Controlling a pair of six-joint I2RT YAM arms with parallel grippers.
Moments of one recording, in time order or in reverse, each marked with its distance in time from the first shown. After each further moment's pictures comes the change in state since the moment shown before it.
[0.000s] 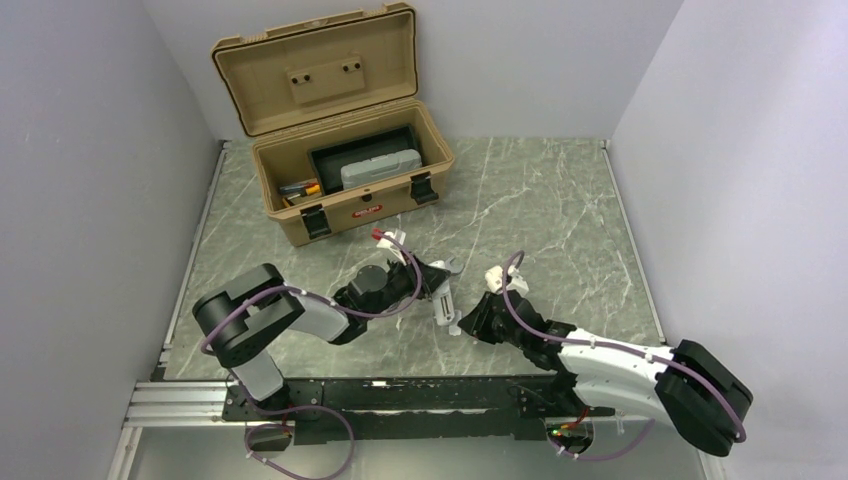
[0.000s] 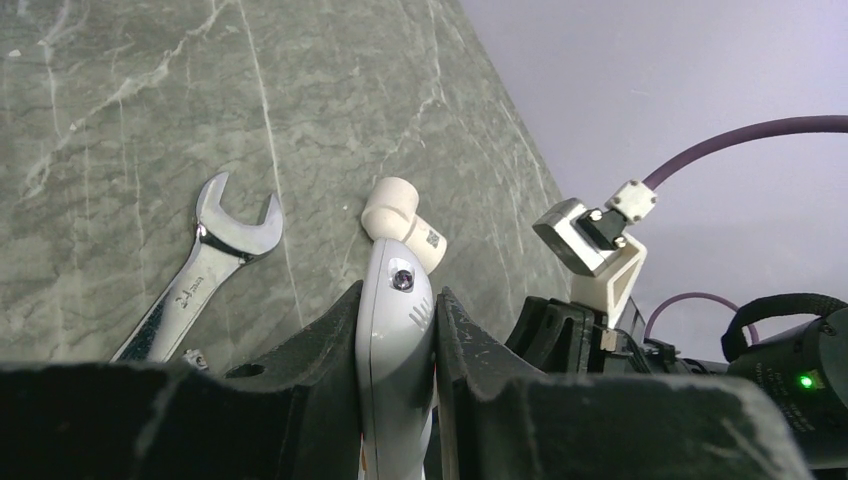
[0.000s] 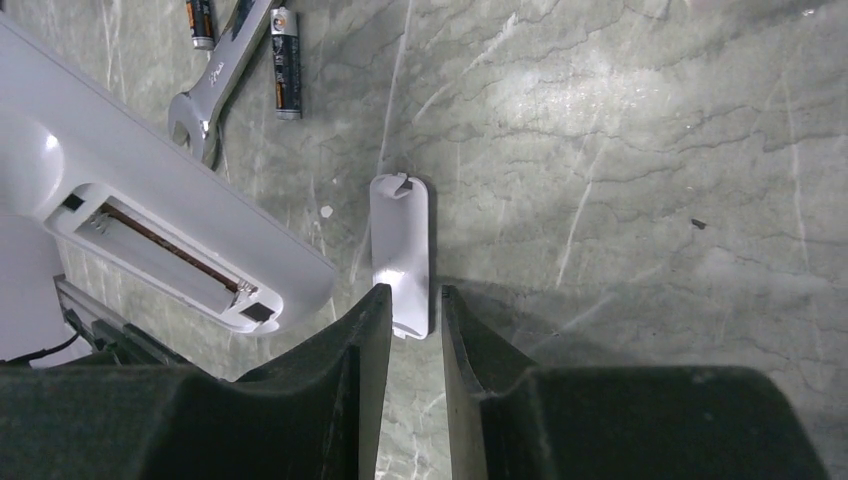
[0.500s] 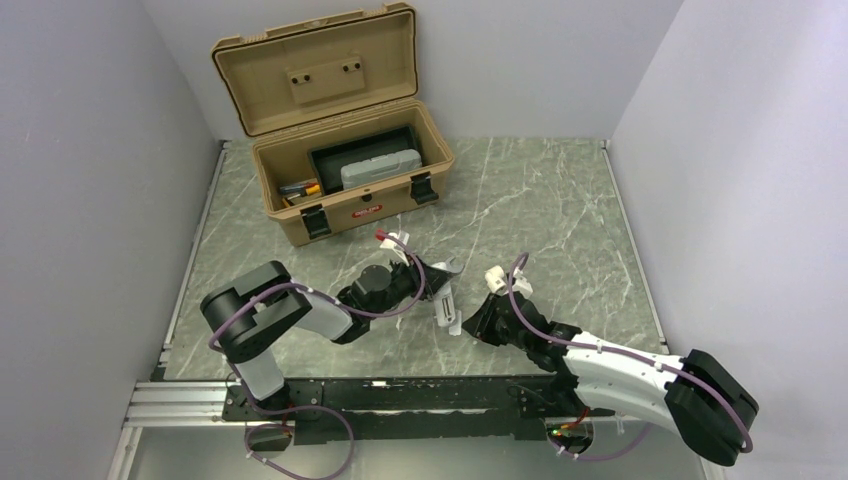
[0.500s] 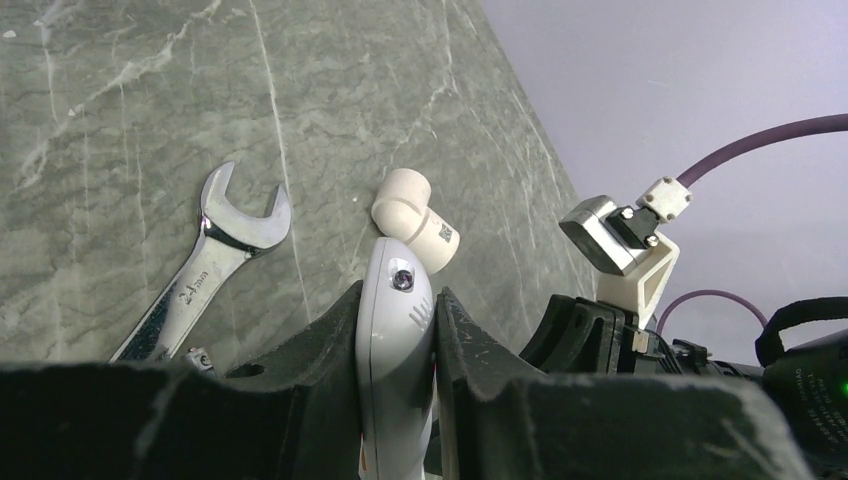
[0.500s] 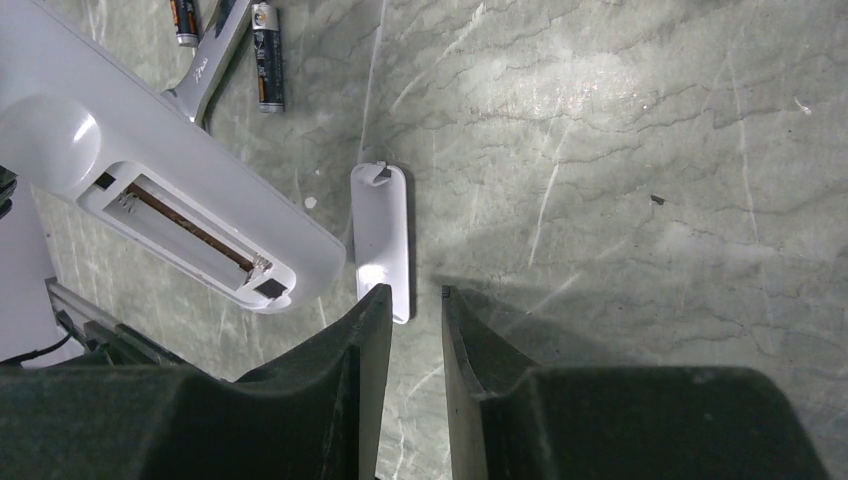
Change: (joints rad) left arm -0.004 0.045 0.015 0.001 0.000 0.001; right arm -0.009 -0.077 -0.009 -0.084 0.005 0.000
